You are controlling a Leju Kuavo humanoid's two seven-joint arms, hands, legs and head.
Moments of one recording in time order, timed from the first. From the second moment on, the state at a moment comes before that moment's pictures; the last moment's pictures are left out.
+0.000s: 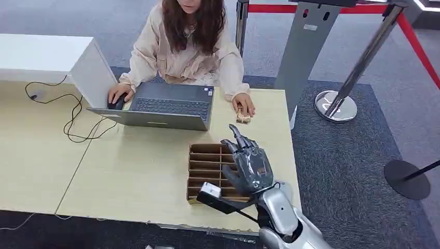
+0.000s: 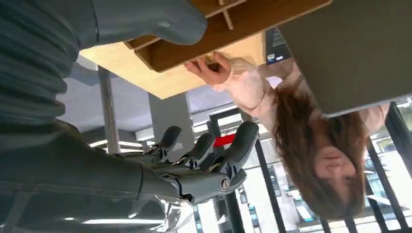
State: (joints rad) left arm -0.11 0.09 -1.06 -0.18 1.22 -0.40 0.00; right arm -0.32 -0.12 0.83 -1.53 1.08 -0.38 0.33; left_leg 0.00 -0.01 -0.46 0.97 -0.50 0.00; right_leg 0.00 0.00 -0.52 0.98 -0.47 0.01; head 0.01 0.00
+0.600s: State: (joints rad) left arm -0.11 0.09 -1.06 -0.18 1.22 -0.40 -0.01; right arm -0.29 -0.13 0.80 -1.48 1.09 -0.39 0.32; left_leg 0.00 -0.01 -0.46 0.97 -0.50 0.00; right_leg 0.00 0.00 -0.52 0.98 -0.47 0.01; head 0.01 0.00
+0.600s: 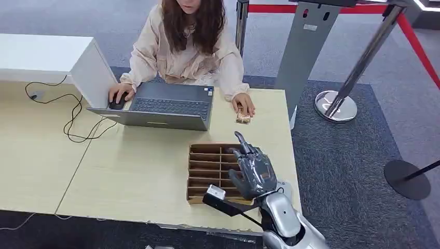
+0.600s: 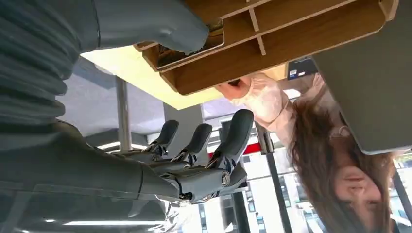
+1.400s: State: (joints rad) left arm -0.11 0.09 -1.06 -0.18 1.21 -0.40 -0.02; right arm -0.34 -0.08 0.78 -1.39 1.09 -0.38 0.31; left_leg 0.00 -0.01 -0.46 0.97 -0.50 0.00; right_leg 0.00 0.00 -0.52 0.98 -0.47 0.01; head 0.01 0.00
